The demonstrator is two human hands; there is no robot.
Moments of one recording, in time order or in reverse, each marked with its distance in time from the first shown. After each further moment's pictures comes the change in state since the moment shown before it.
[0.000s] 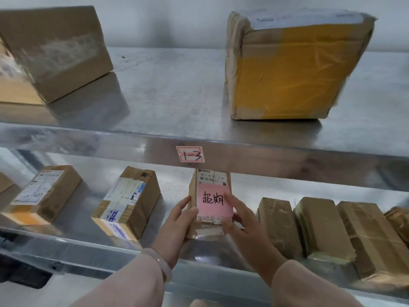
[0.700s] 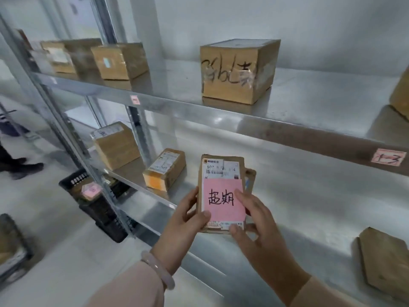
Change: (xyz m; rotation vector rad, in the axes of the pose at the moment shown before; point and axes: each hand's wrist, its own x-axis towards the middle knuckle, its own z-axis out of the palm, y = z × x) left_hand -0.155 0.039 -0.181 0.027 0.245 0.269; right_hand -0.048 -0.115 0.175 -0.053 -0.179 -0.462
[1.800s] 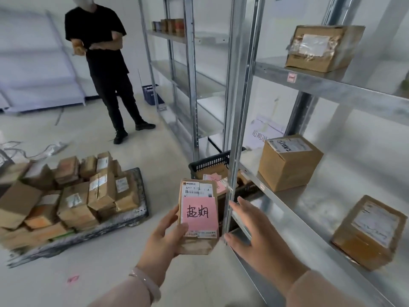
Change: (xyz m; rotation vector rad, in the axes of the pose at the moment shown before) left_hand -0.046 -0.044 -0.483 -0.251 0.792 -0.141; right_hand 0.164 -0.061 0.473 -0.313 -0.649 -0.277
